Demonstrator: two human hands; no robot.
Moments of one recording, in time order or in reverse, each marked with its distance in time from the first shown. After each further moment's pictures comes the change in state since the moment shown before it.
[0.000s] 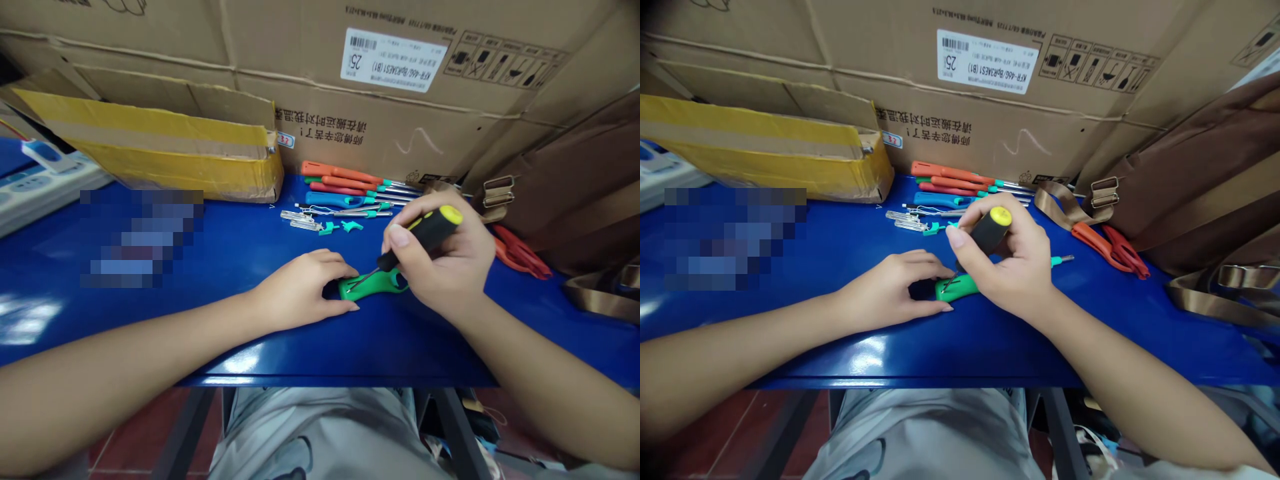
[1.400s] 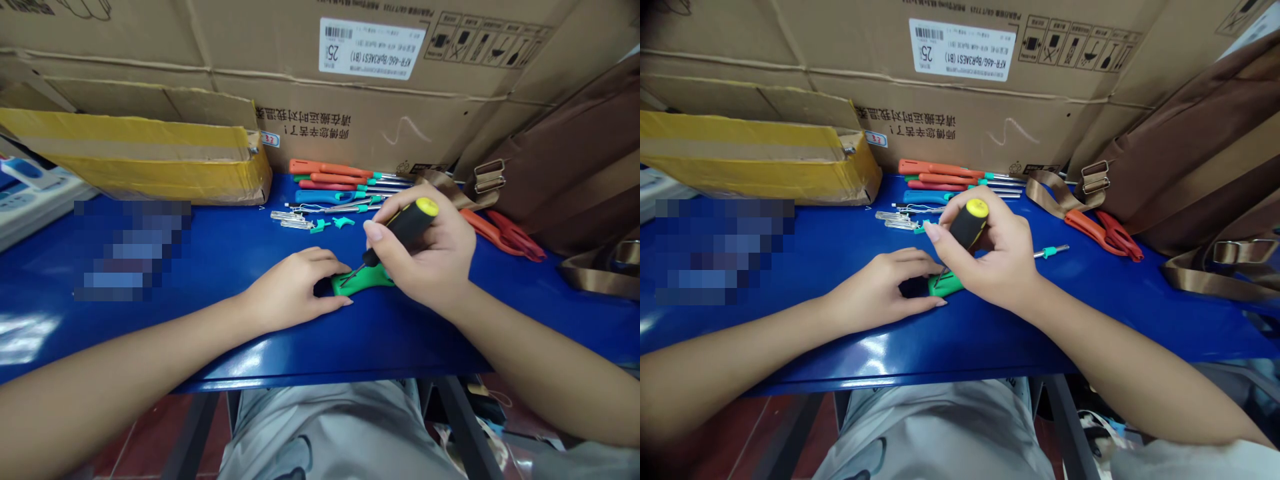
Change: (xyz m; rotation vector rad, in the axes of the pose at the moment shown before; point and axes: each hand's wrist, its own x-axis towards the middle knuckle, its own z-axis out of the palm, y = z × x) left_hand 0.000 0.000 -0.001 0.043 0.004 0.025; right_hand -0.001 -0.007 0.004 -0.043 0.012 0.027
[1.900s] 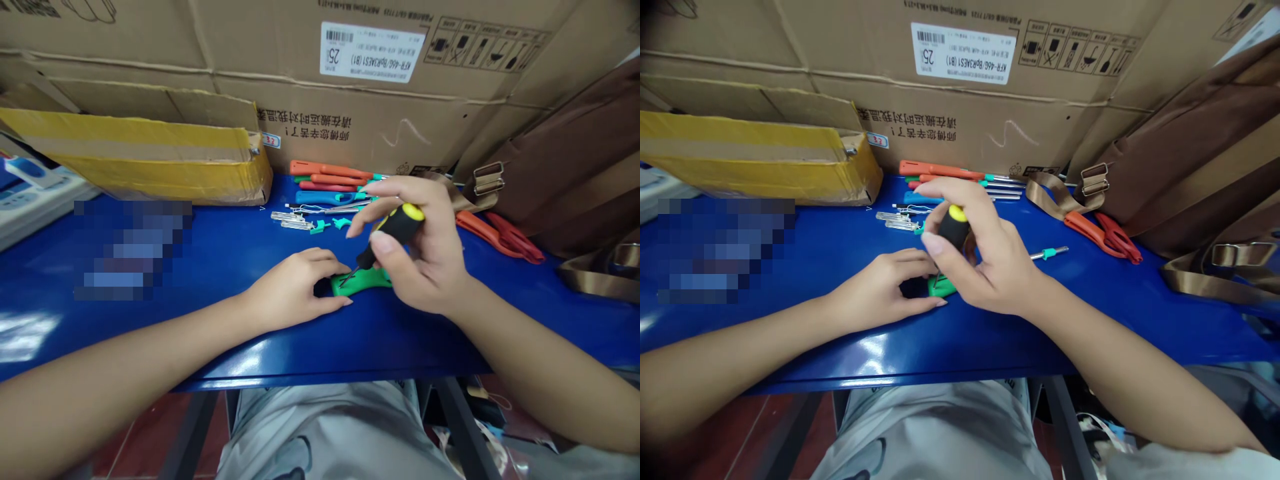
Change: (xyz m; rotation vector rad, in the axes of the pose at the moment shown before) left_hand 0.001 0.001 0.000 -0.035 0.012 -0.021; right_hand 0.002 0.004 -0.010 0.119 -0.236 -0.100
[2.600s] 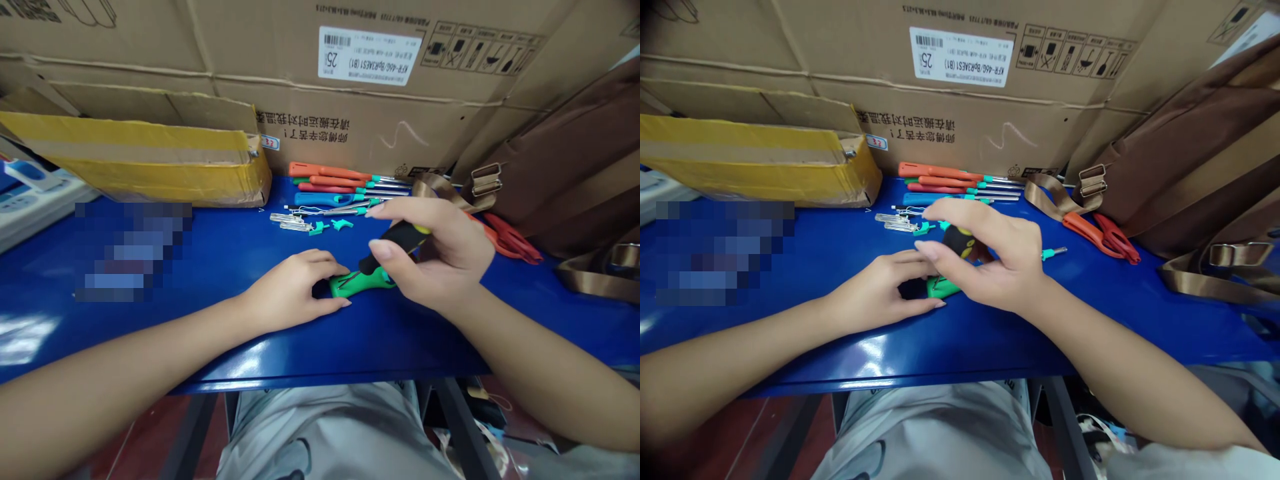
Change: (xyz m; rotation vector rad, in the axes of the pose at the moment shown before) left_hand 0.000 -0.001 0.000 -0.005 -0.015 -0.007; right_hand -0.001 -0.001 -0.004 -0.228 0.165 -0.220
